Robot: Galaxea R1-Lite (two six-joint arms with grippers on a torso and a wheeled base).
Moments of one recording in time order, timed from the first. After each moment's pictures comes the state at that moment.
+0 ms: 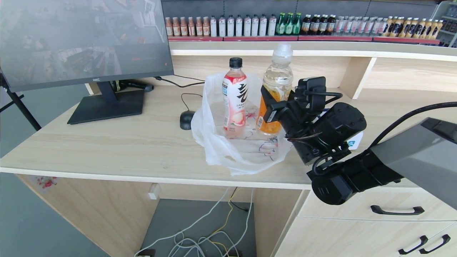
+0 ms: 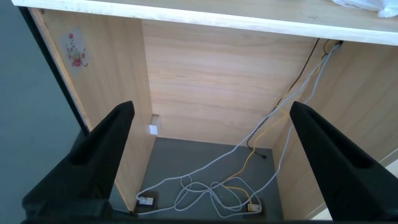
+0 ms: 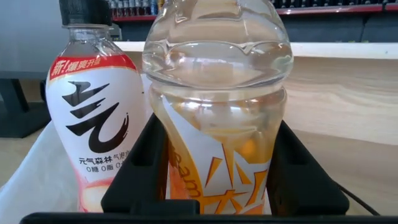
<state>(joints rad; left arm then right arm) 0.00 0.00 0.00 0.00 0.00 0.01 0.54 2.15 -1.12 -1.57 -0.15 -0.16</state>
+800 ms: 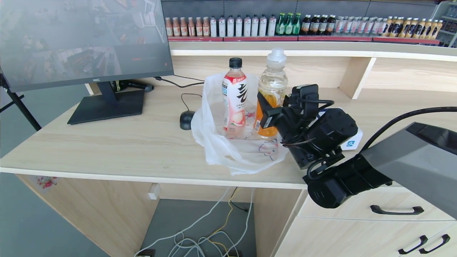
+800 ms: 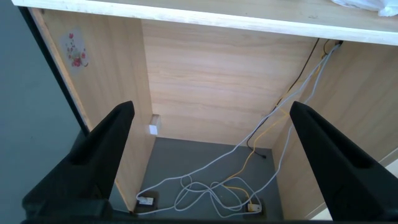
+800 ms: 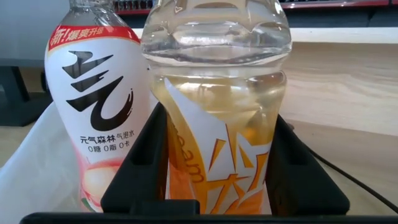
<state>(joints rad) 0.00 0.00 0.00 0.00 0.00 0.01 0.54 2.19 -1.12 -1.57 -0.14 -0.15</state>
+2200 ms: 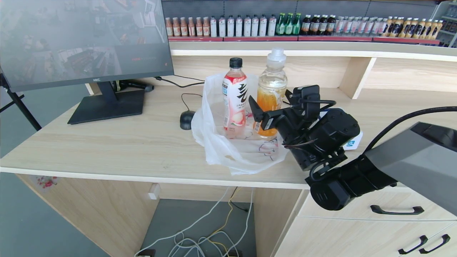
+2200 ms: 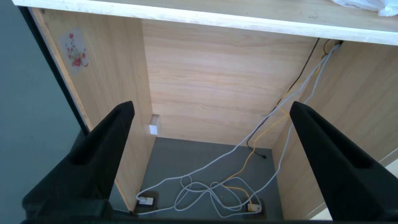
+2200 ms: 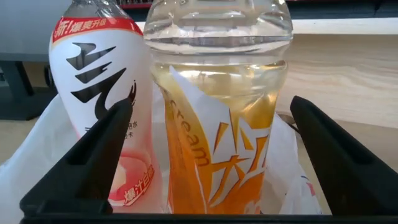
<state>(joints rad) 0.00 0.00 0.00 0.00 0.00 0.01 0.54 2.17 -1.09 -1.57 -0.14 -0.14</state>
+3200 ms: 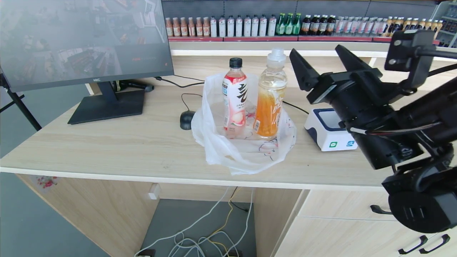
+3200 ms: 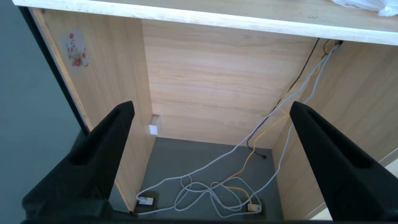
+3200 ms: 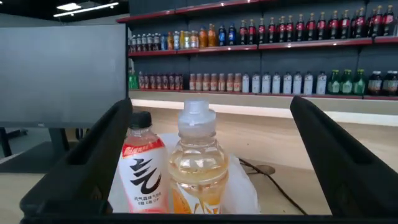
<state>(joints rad) 0.00 0.00 0.00 0.00 0.00 0.01 0.57 1.74 -0.82 -1.57 -0.15 -0.14</state>
